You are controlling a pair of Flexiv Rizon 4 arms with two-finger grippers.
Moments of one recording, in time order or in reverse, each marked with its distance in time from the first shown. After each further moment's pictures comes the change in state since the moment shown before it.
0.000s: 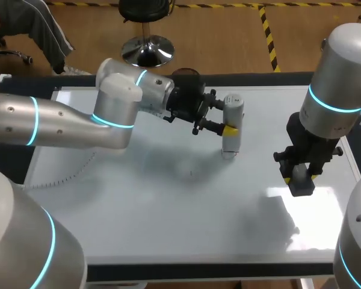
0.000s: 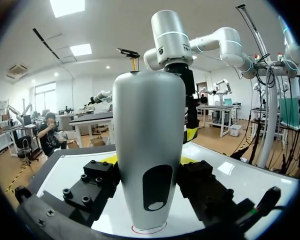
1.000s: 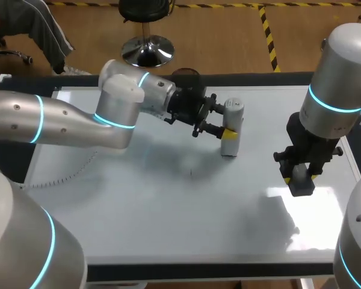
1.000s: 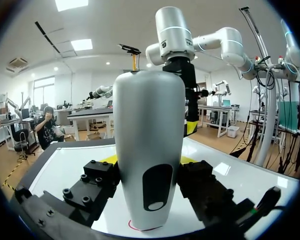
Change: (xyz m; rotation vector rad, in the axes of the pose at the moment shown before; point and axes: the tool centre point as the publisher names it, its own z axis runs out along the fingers) left arm -0.001 0.018 0.003 -0.019 0.020 -0.039; right arm 0.000 0.000 0.000 0.000 0.000 0.000
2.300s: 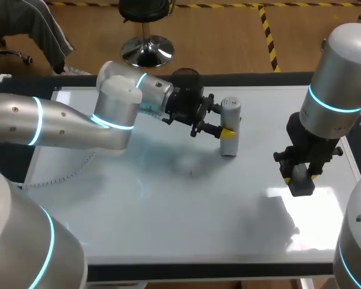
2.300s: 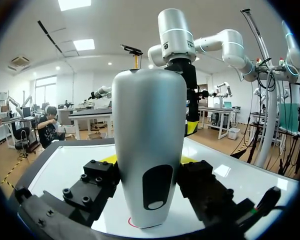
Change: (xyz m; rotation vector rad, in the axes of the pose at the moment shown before) left arm 0.000 0.003 -0.006 0.007 -0.011 -0.015; right arm 0.000 0.000 0.000 0.000 0.000 0.000
